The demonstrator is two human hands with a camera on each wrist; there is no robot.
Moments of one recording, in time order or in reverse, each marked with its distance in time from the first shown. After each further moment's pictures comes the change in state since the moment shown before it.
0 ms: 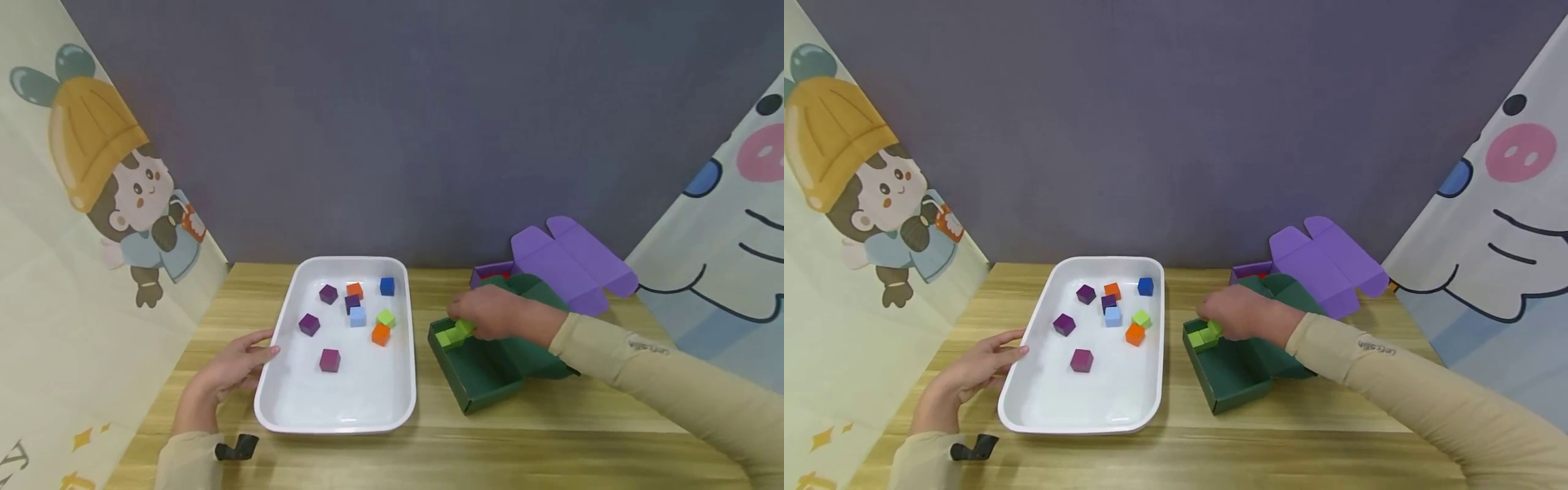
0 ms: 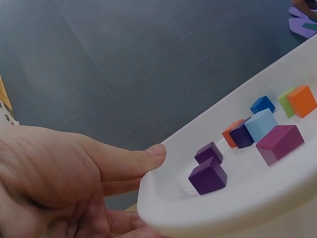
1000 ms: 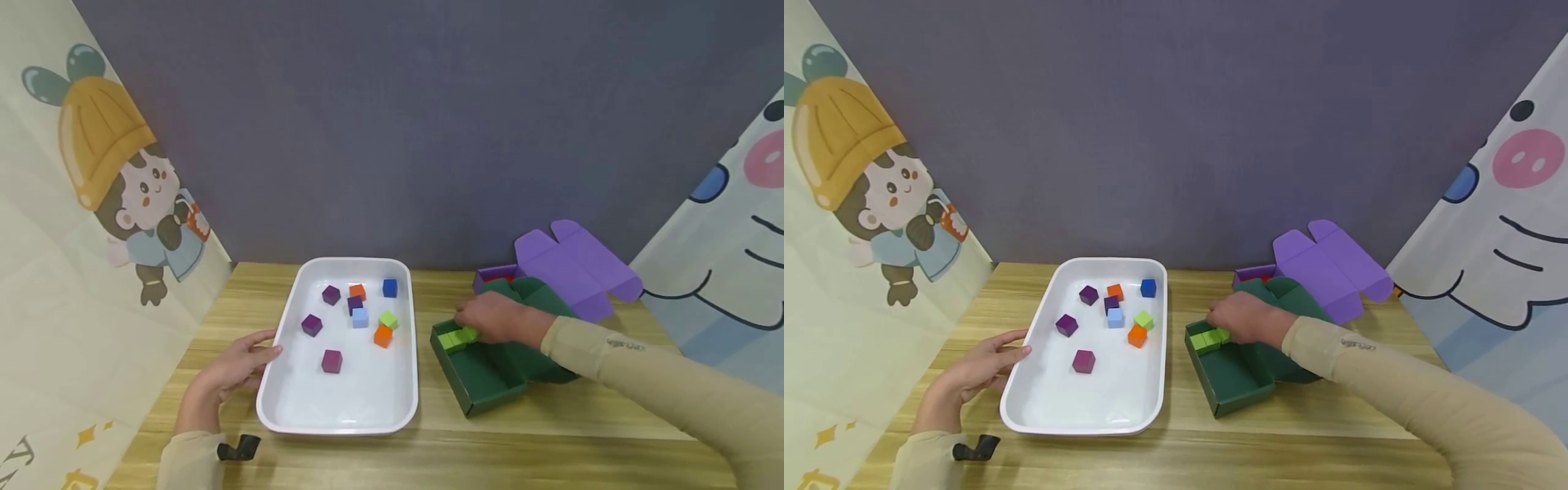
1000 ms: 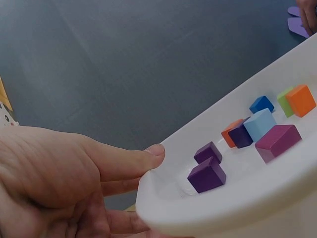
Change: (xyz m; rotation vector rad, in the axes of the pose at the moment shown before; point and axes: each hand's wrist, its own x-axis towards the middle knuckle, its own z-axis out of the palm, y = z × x) left_hand -0.001 -0.001 0.000 -0.004 -0.001 0.014; right_hand 0.008 0.024 0.042 -0.123 0.041 -0.094
